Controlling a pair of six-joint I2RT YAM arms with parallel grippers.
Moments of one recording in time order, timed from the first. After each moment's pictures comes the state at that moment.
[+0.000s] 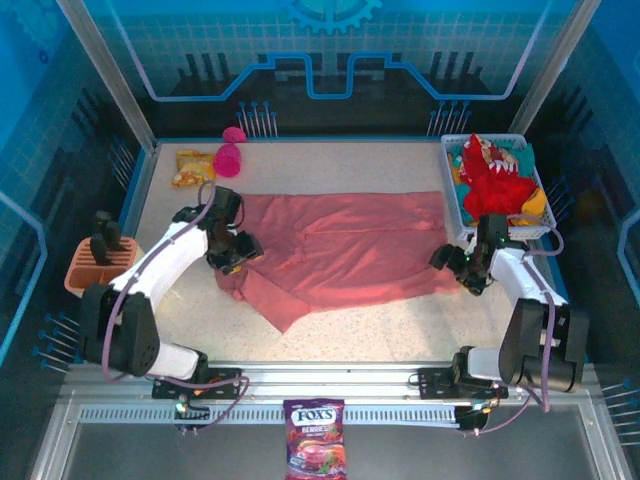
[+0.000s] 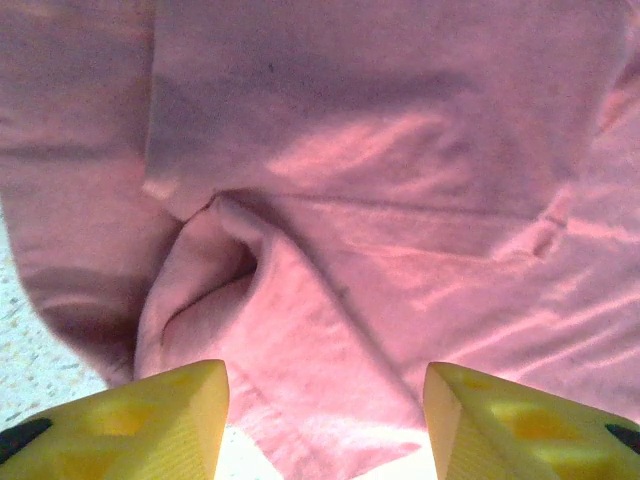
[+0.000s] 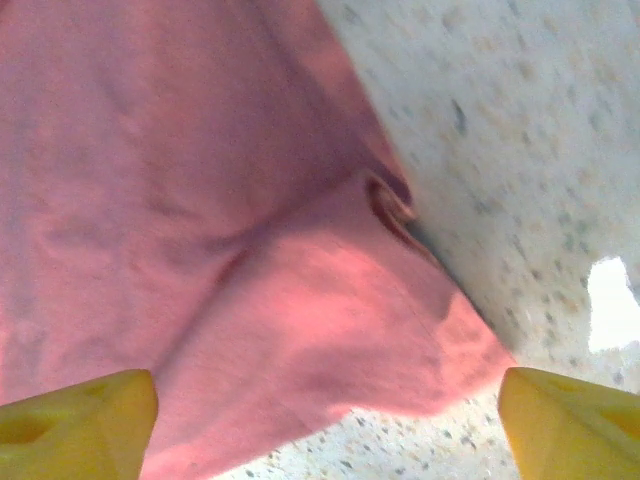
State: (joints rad) left arm -0.20 1.39 1.02 -0.93 0.16 -0.74; right arm -0.19 1.31 0.72 -0.72 -0.25 0.42
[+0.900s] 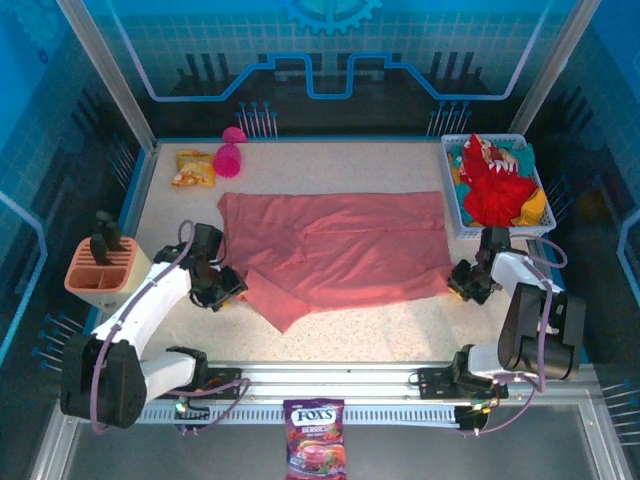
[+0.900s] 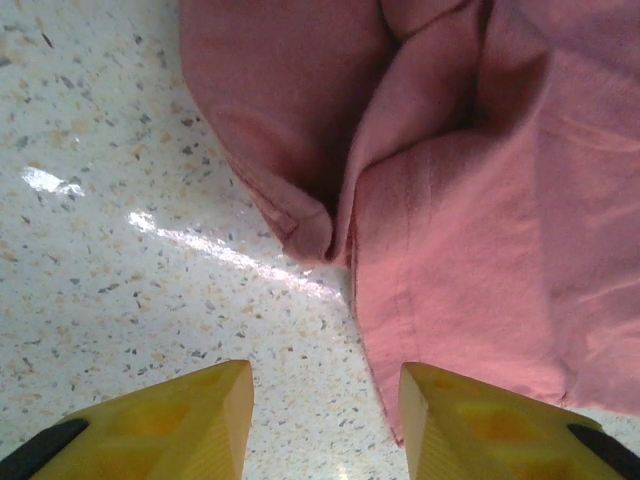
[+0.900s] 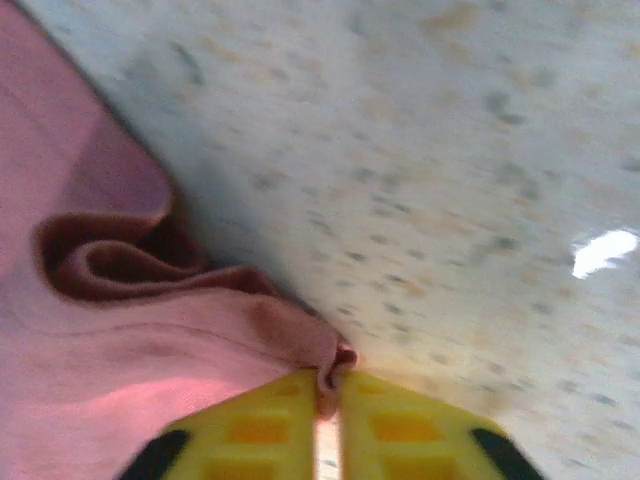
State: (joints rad) left arm -0.12 1.16 0.72 -0.94 0.22 -0.80; right arm -0.26 1.40 0.66 -0.66 -0.22 0.51
